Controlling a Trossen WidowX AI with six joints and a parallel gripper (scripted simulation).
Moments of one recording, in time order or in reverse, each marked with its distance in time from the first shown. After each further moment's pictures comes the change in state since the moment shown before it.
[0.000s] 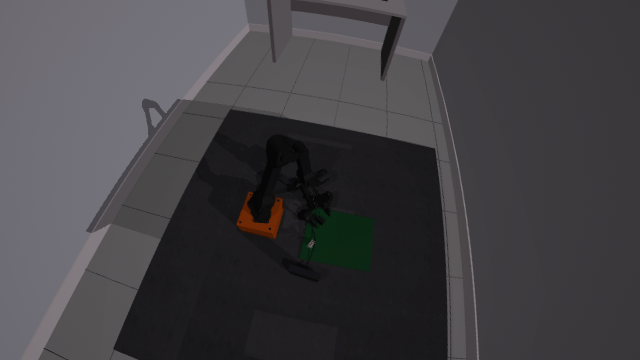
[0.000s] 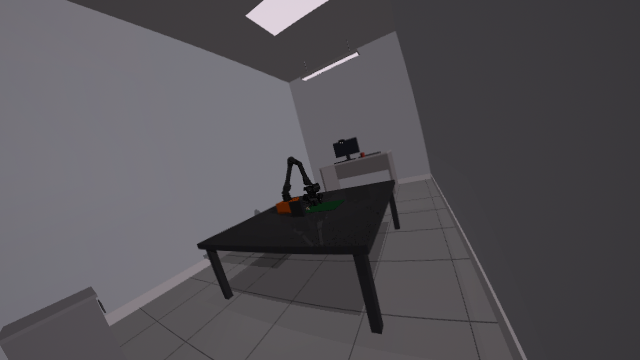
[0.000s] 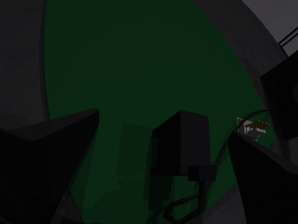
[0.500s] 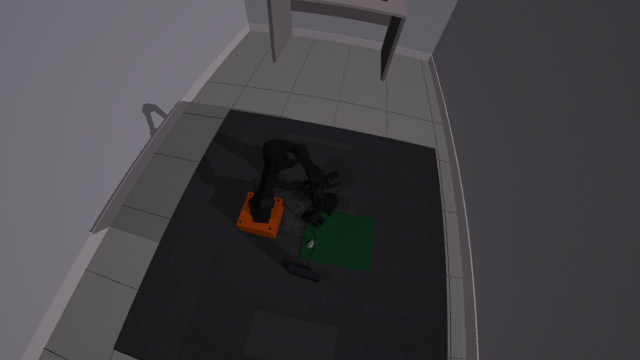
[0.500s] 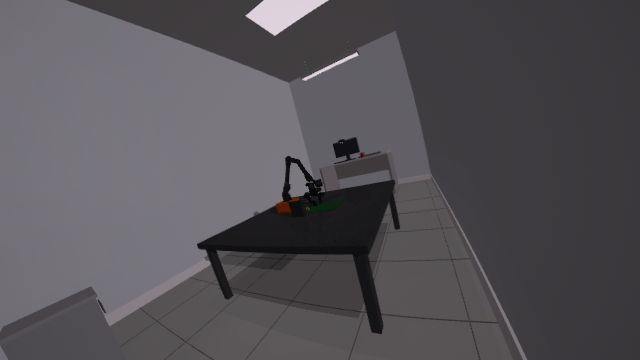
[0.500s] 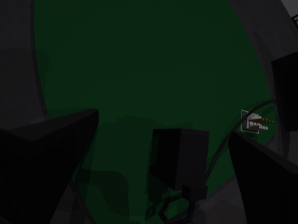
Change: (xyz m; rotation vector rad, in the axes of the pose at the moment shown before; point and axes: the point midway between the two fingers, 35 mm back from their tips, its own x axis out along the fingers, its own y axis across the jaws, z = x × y) arm 0.003 0.001 0.014 -0.022 0.265 0.007
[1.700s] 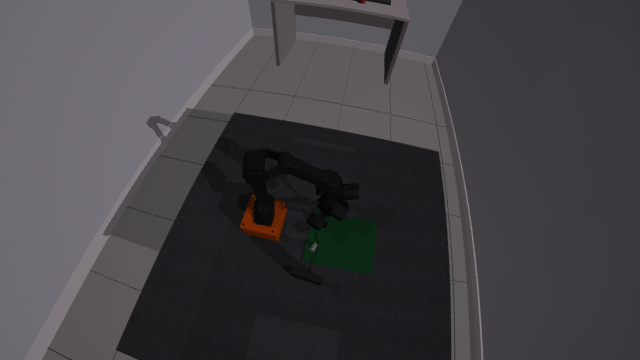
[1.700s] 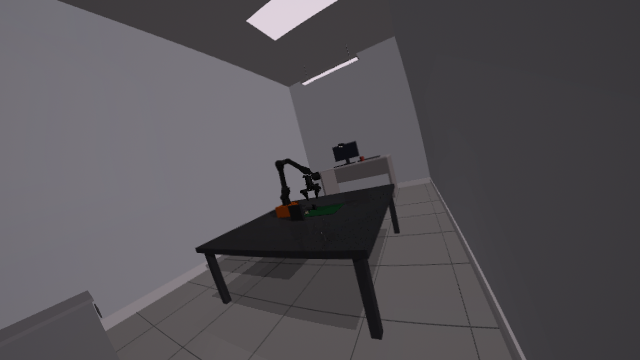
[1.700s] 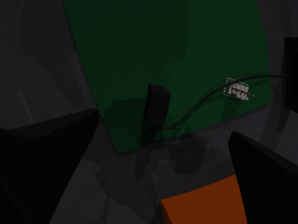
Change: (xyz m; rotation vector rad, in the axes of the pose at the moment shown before) arm -0.058 -0.033 0.044 -0.026 0.461 0.203
